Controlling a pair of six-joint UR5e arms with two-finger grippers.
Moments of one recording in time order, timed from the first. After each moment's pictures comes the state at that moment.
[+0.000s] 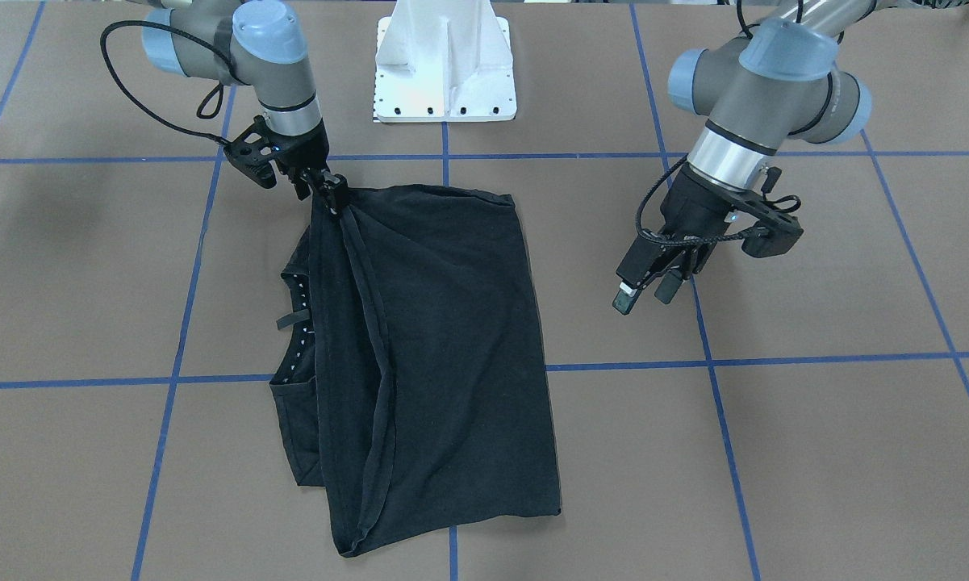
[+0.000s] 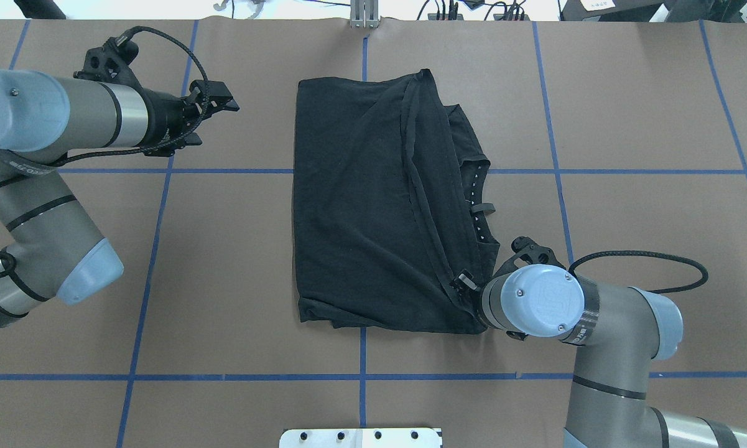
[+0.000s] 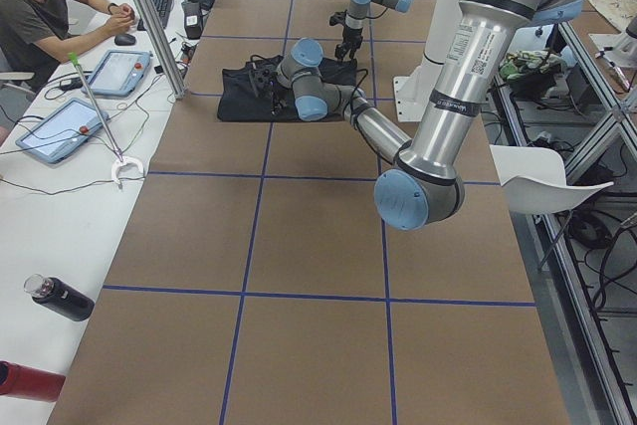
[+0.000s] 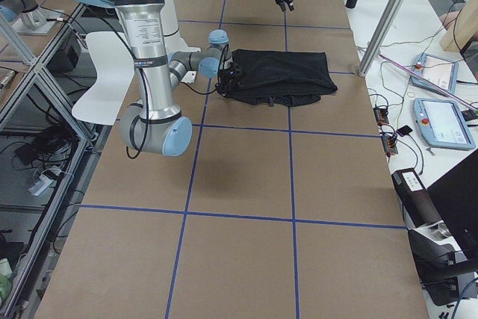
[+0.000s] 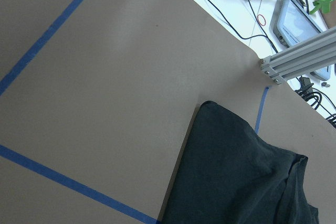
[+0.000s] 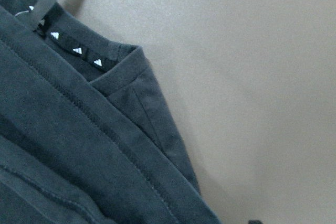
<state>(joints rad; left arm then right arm) -0.79 -1.95 -1.76 -2.22 -1.77 -1.70 0.32 -1.30 1.93 -1.44 1.64 2.08</state>
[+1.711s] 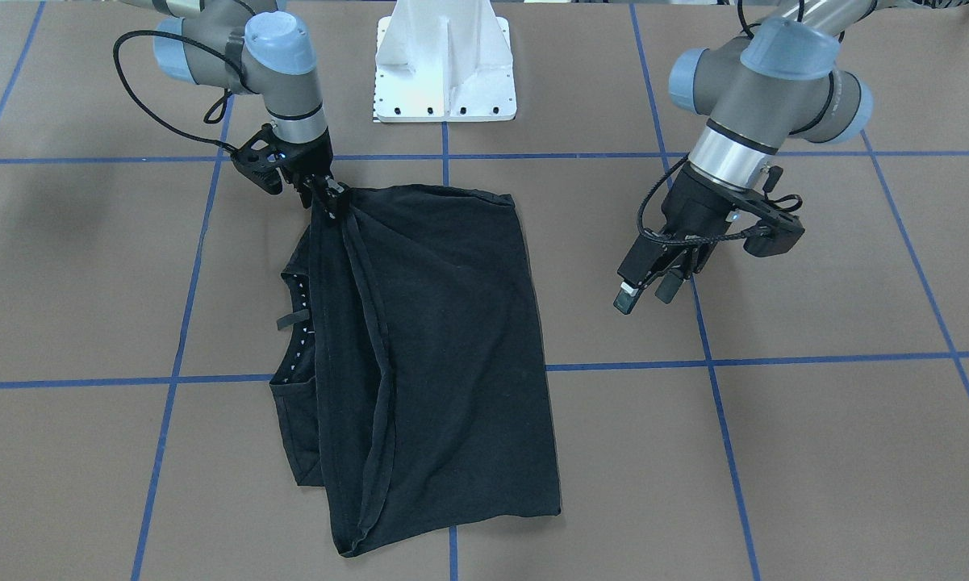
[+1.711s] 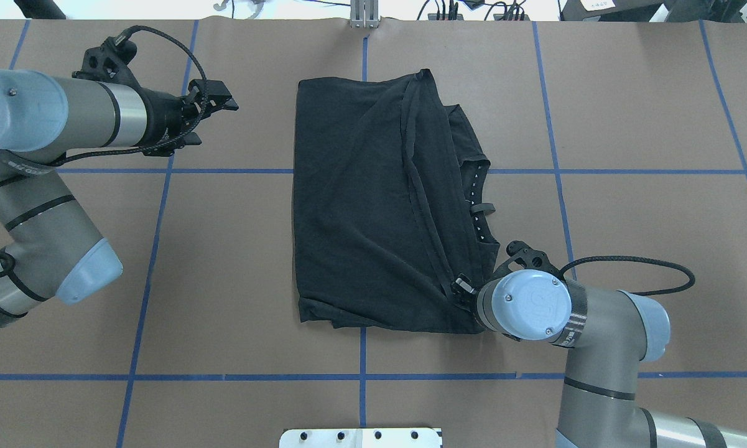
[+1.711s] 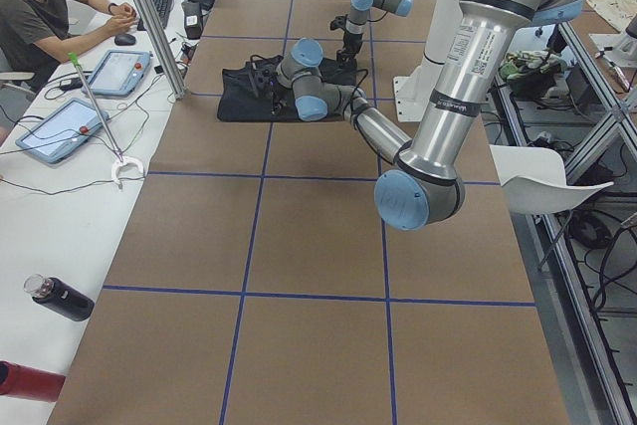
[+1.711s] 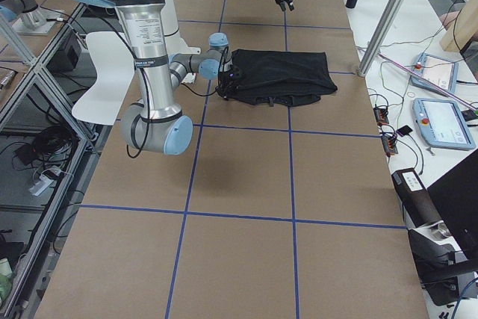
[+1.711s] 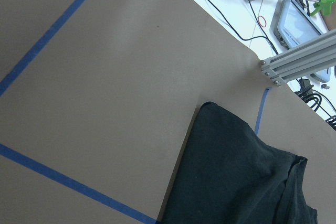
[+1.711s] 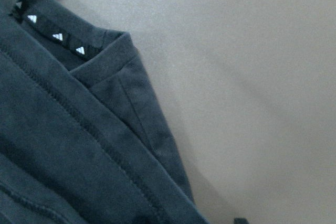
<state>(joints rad) -0.79 -1.95 -1.77 -2.23 -1.77 -1.71 0.31 -1.28 1.89 -1.44 1.62 2.07</state>
